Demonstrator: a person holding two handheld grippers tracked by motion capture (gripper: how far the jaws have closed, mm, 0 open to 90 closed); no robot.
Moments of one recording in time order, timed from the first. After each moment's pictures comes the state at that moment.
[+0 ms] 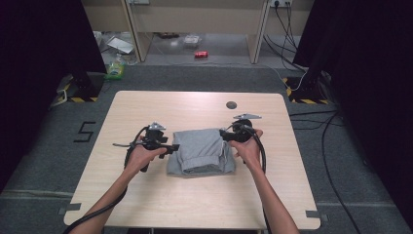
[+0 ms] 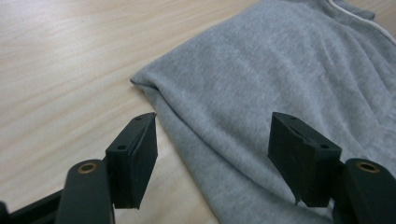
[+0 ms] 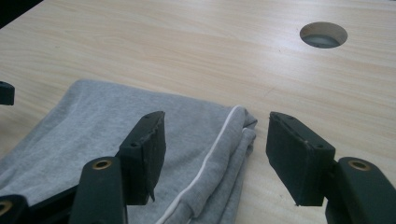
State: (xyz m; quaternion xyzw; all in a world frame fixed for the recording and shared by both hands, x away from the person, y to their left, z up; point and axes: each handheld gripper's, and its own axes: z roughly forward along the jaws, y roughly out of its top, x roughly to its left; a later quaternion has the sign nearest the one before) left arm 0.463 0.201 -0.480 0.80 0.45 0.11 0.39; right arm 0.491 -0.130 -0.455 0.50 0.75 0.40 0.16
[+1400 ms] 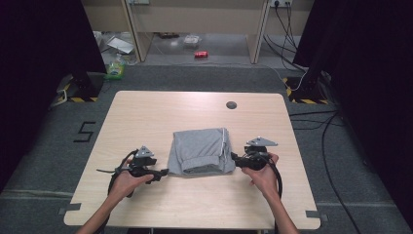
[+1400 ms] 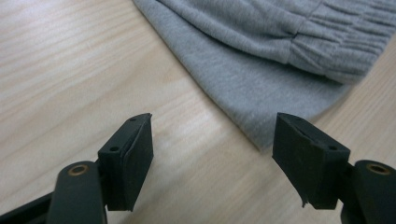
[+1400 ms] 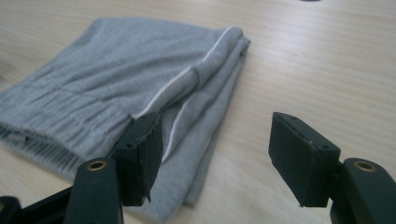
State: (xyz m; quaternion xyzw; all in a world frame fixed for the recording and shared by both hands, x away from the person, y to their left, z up) left arm 0.386 0.233 -0.507 0.82 0.42 0.11 0.37; right arm 0.405 -0.170 -0.469 0.47 0.77 0.40 0.17
